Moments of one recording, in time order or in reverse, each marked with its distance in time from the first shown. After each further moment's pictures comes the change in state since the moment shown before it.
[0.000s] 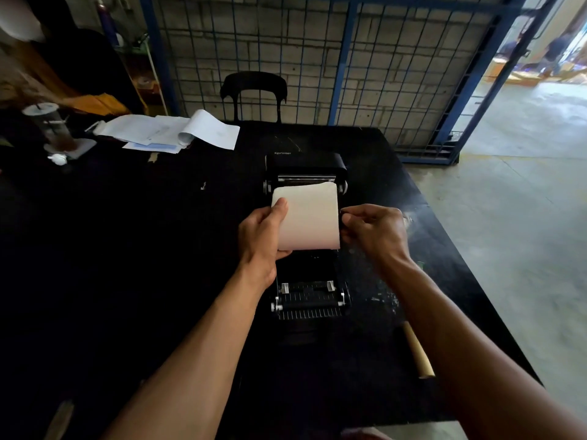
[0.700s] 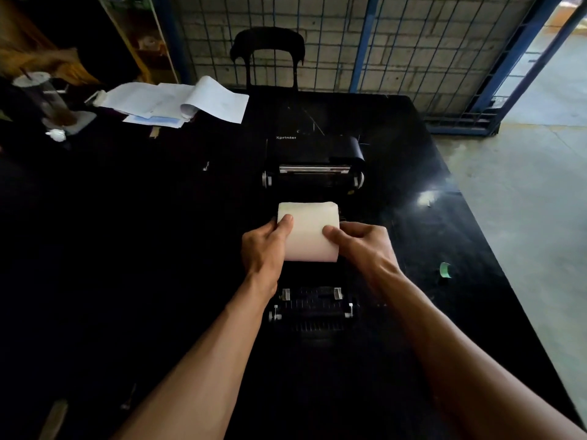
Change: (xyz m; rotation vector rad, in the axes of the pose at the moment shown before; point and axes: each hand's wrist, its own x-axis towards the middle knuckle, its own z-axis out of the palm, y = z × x) left_hand 0.052 -0.056 0.011 0.314 0.183 -0.019; right_hand 0.046 0.061 0.026 -0.057 -0.258 0.253
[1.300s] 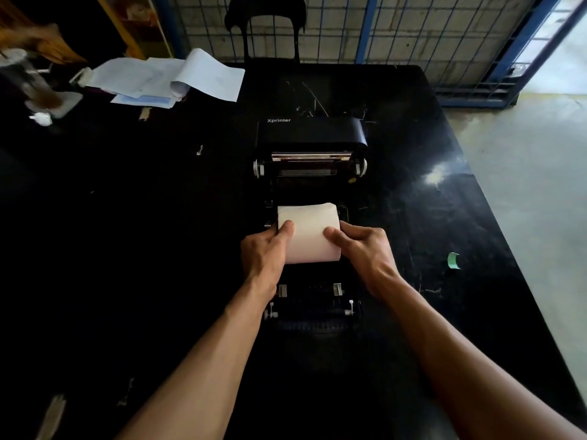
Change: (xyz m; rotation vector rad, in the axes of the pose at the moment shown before) left_hand 0.010 -0.025 0.014 0.100 -0.005 -0.111; right_hand 0.021 0.034 0.000 0.010 -0.039 -0.009
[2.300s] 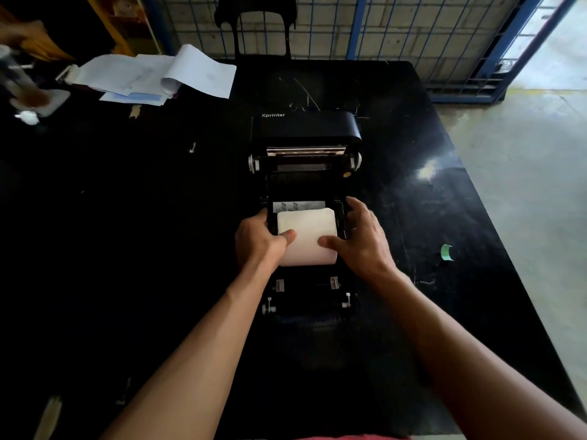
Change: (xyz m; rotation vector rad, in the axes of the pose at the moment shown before) left_hand 0.012 0.009 -0.005 0.447 0.001 0.068; right_hand -0.004 -0.009 0.000 -0.482 0.117 -0.107
